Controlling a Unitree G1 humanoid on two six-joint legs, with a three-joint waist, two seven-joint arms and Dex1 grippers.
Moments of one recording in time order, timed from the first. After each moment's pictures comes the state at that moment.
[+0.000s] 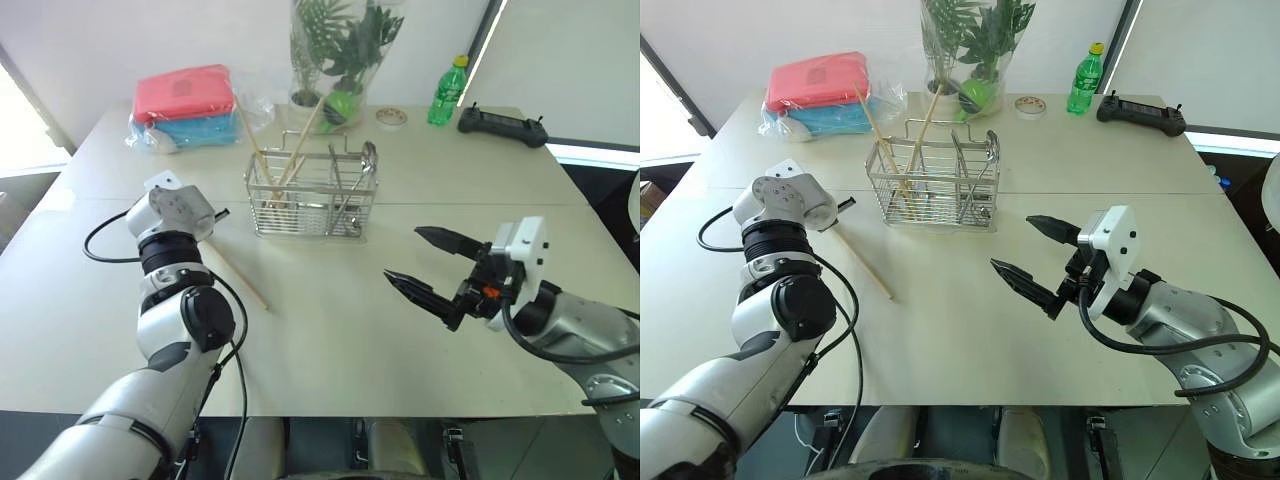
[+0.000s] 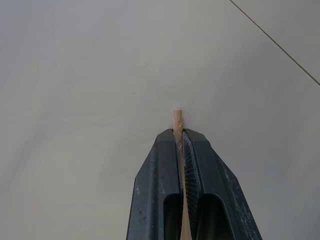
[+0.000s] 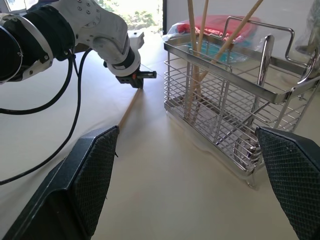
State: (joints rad) left arm -1.10 0.14 0.76 0.64 -0.22 1.03 0.68; right arm 0.01 -0.73 -0.25 -0.75 0.83 0.62 0.55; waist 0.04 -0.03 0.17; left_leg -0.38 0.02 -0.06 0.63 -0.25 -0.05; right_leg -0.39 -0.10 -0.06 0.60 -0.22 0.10
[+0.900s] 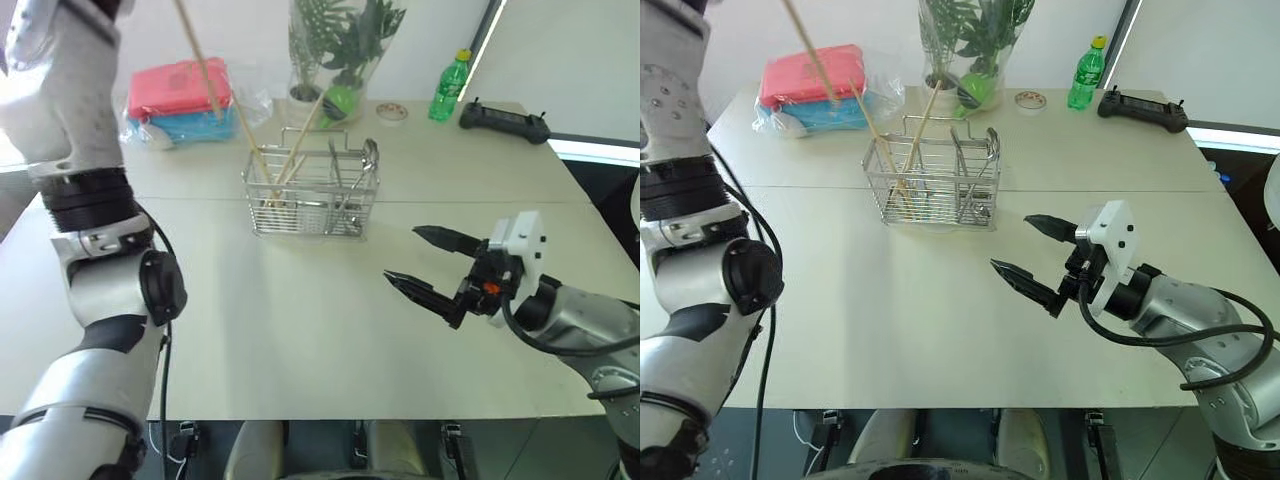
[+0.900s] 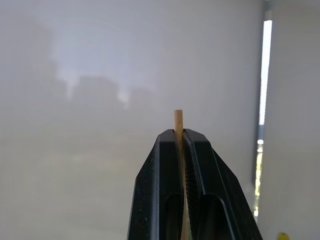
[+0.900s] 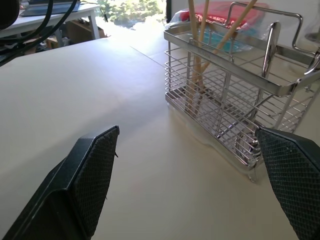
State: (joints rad) left arm -1.26 0.42 0.28 0.13 -0.39 0.39 -0.30; right arm -0.03 -0.76 -0.26 -0.74 0.87 0.67 0.55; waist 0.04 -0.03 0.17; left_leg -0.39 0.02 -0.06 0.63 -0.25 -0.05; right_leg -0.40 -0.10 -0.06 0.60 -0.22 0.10
